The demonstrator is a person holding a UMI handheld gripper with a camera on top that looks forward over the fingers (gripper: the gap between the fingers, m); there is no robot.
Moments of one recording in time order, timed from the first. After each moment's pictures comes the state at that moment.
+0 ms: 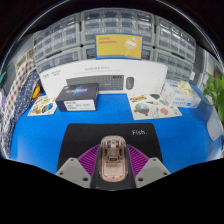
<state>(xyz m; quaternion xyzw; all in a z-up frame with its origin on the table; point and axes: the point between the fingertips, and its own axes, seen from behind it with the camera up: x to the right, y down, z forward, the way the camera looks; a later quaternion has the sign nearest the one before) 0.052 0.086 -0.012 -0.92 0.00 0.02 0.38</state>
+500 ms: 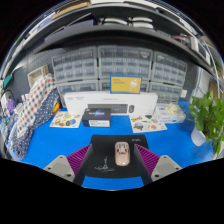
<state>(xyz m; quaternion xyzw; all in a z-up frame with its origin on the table) 0.020 0.006 0.135 -0.89 -0.01 0.02 0.45</state>
